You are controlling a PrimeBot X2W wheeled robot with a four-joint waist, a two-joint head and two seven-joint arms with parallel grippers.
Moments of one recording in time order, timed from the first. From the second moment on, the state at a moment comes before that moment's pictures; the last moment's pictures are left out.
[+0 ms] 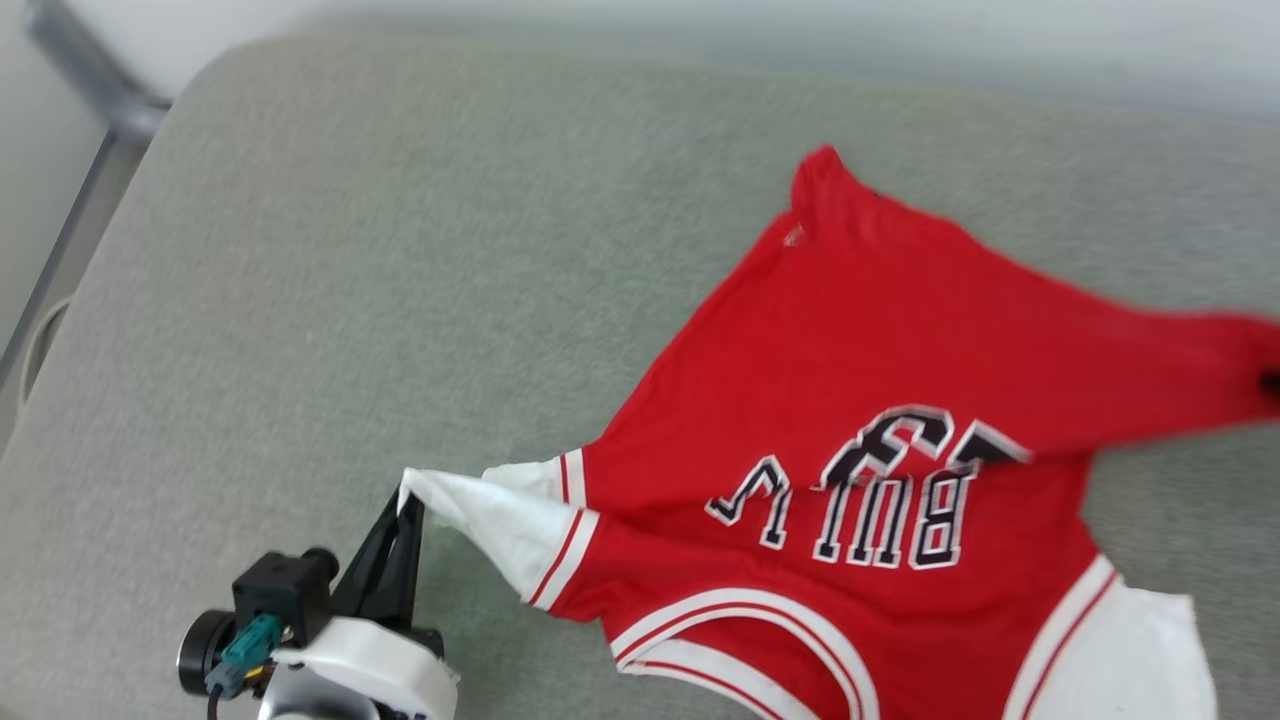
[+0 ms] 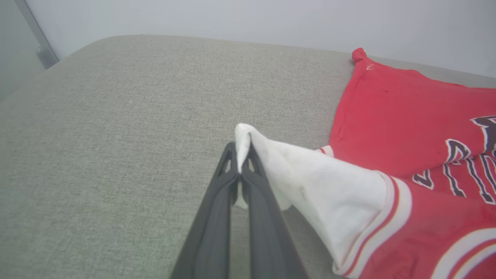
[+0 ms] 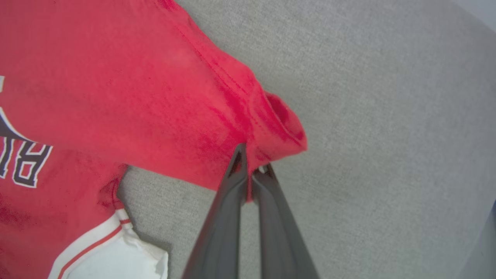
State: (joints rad) left arm -0.07 0.32 -0.32 0.13 -0.46 0.07 -0.24; right arm -0.61 -0.80 0.34 0.29 0.73 0.13 0.89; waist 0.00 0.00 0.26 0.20
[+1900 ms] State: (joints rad) left arm -0.12 0.32 -0.39 0.06 -0.45 0.09 -0.22; right arm -0.60 -0.66 0.33 0.16 0.62 0.13 0.93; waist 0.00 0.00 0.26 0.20
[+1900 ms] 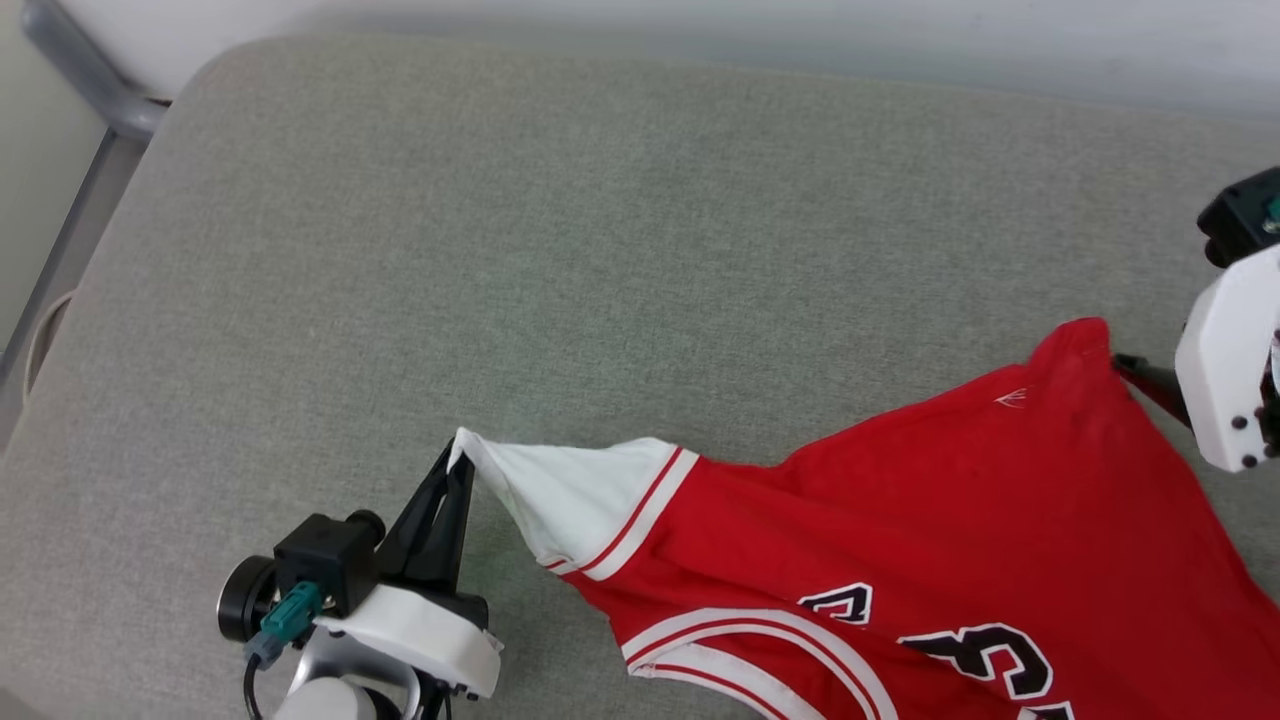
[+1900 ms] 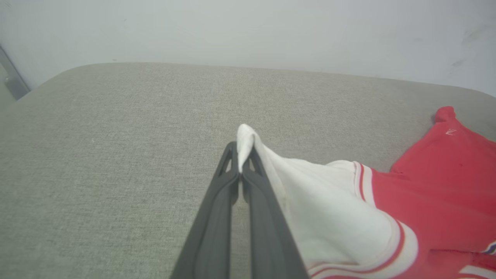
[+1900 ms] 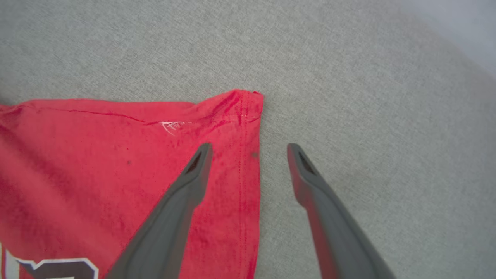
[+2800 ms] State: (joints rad) left arm -0.21 0.29 -0.39 0.12 -0.44 0.06 -0.26; right arm -0.76 -0.60 0.55 0.56 0.67 0.13 0.70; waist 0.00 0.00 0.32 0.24
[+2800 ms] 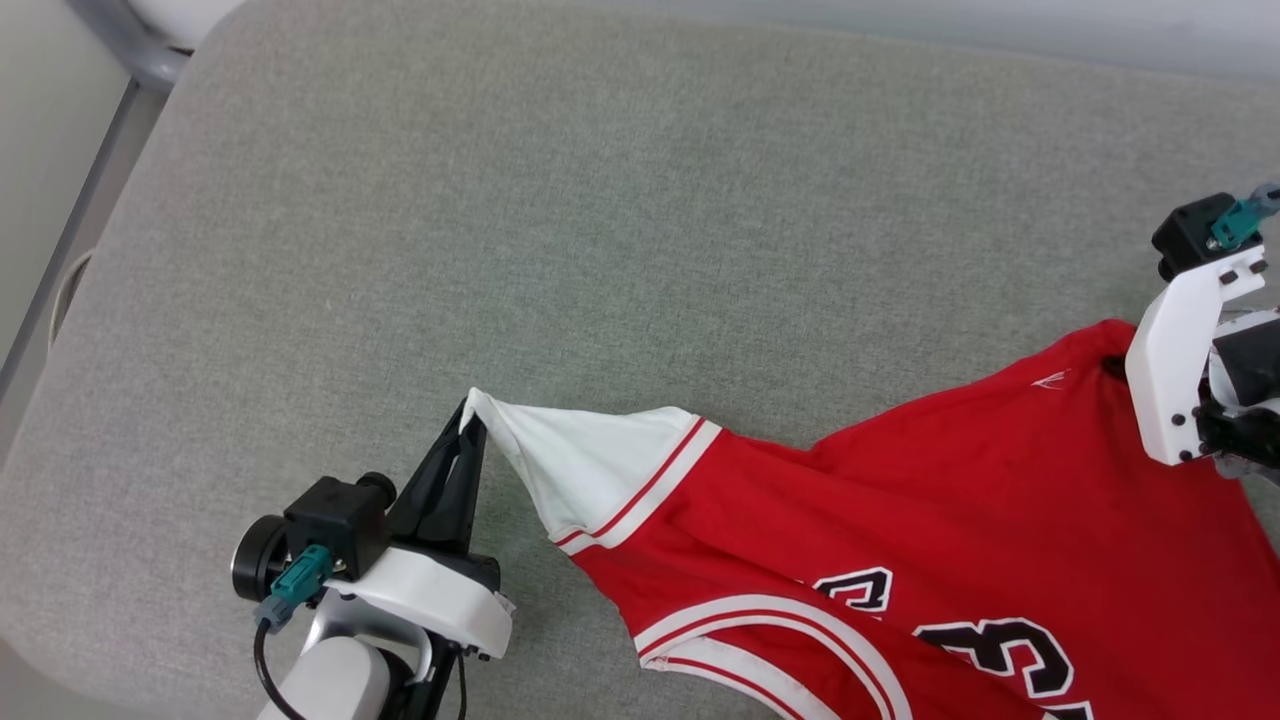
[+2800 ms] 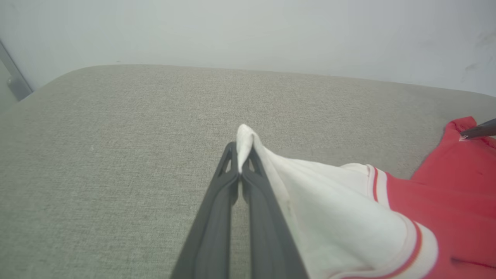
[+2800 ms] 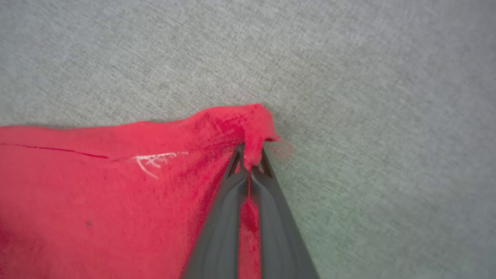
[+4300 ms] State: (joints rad) left arm -0.94 0.46 -0.34 0.08 -0.38 -0.07 -0.08; right arm -0.86 -0.53 0.25 0.18 0.56 0.13 0.31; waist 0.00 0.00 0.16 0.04
